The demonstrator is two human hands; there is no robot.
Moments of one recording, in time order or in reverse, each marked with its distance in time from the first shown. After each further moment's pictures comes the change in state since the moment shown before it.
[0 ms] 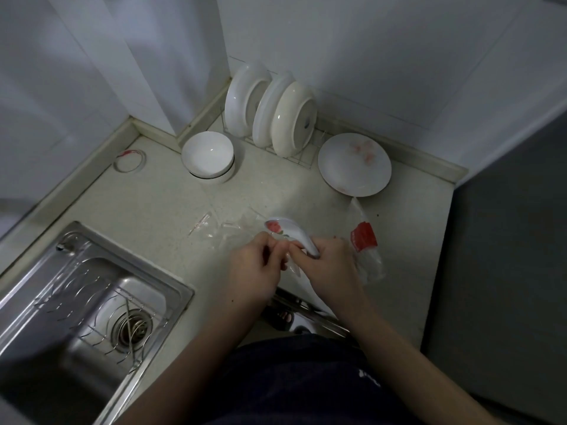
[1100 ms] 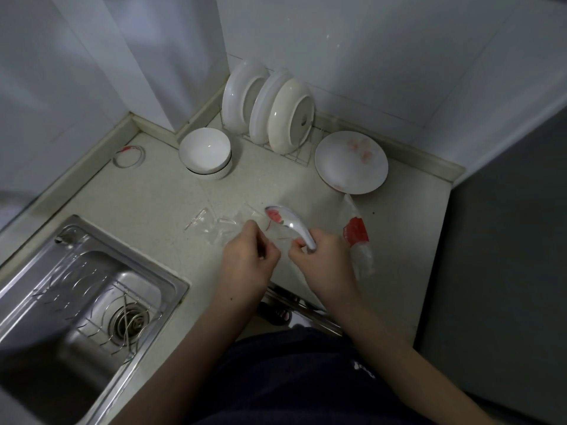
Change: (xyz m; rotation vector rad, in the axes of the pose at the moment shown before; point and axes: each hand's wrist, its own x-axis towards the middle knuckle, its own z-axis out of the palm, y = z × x) left_hand -0.008 0.006 0.003 0.184 0.122 0.128; right_hand -0.002 0.005 -0.007 -0.166 0.024 0.118
